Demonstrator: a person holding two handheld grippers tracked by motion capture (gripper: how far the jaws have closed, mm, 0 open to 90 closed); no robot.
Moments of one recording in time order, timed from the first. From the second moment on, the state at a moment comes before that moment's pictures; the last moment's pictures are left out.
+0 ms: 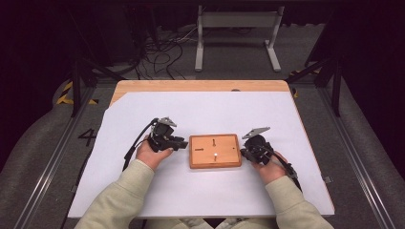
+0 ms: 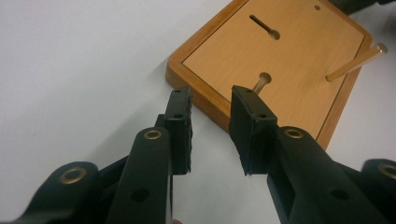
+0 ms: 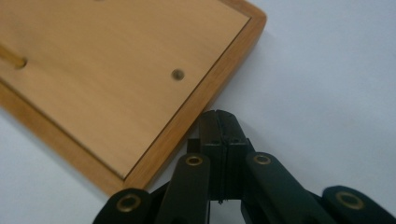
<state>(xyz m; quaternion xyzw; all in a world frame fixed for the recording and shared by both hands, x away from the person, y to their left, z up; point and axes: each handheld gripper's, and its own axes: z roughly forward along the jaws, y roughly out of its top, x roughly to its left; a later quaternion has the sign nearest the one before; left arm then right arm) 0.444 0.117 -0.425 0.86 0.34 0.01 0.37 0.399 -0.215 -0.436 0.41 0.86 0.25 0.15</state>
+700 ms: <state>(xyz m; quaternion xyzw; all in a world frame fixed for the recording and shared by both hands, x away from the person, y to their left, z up) 0.441 0.129 -0.417 0.85 0.34 0.01 0.39 0.387 -0.216 -0.394 0.33 0.87 0.34 0.15</state>
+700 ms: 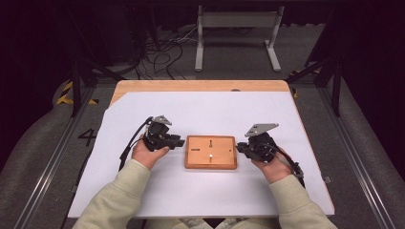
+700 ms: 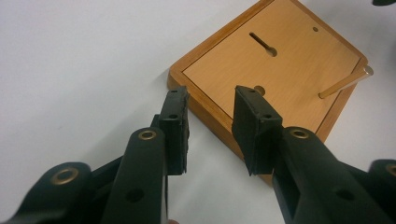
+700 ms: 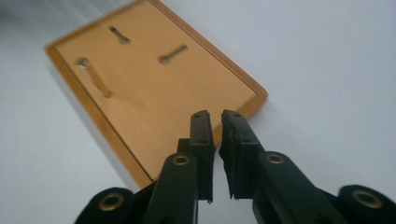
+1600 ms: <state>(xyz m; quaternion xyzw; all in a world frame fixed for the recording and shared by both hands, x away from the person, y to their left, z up) 0.446 0.135 -0.420 0.85 0.36 0.02 0.39 0.390 -0.135 -0.414 0.17 0.92 0.34 0.10</state>
